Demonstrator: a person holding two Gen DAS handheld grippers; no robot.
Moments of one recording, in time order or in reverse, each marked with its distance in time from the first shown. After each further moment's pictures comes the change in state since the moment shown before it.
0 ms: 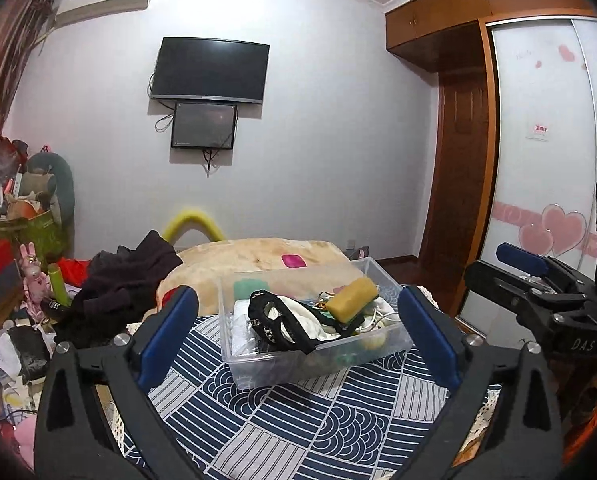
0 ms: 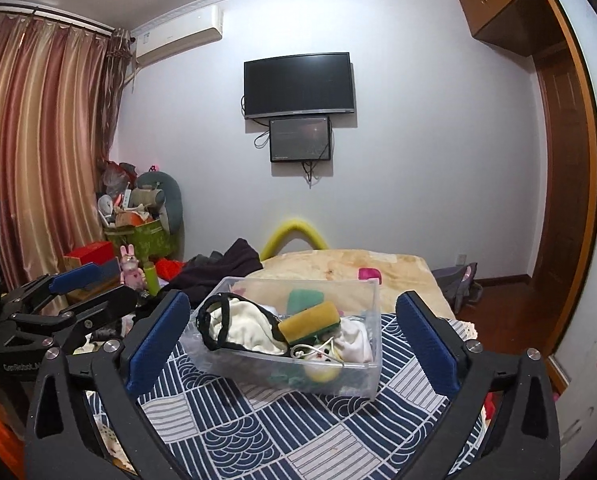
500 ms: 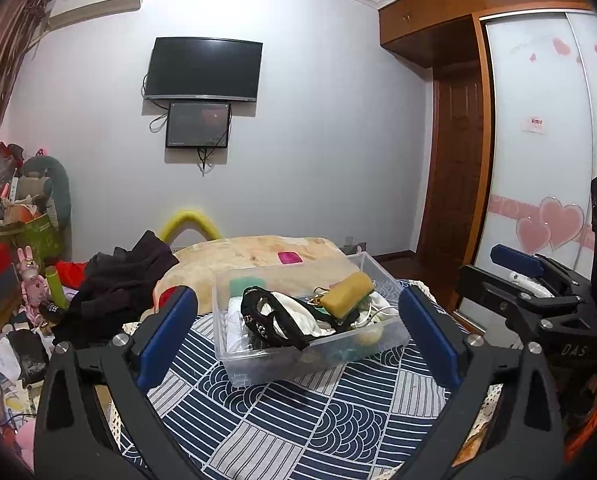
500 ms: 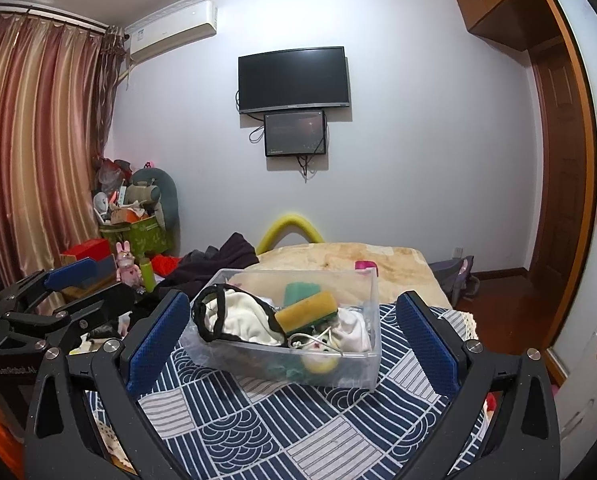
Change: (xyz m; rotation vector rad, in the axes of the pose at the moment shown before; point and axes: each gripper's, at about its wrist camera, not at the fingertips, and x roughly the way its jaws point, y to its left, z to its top) left arm 0.000 -0.004 -0.004 0.019 0.009 -0.012; right arm -0.003 -0.001 -0.009 0.013 0.014 -0.015
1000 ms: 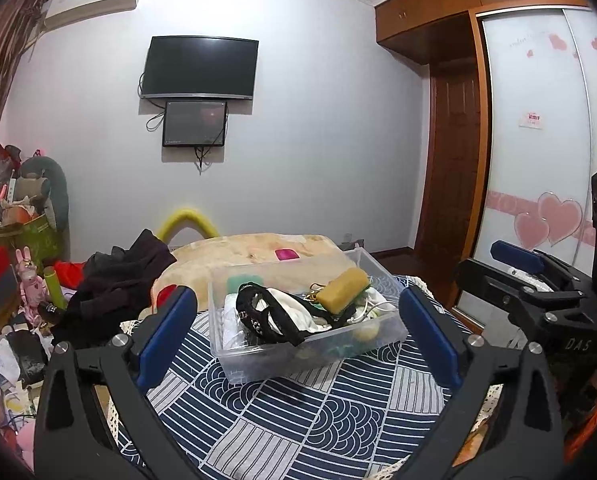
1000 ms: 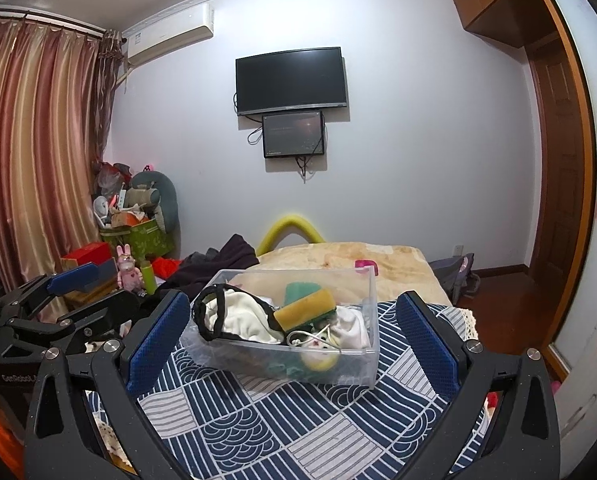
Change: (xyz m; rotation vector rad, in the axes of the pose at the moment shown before) left arm 0.001 -0.004 -0.004 0.010 0.009 -0.009; right arm -0.003 -0.001 -0.001 0.010 -0.003 -0.001
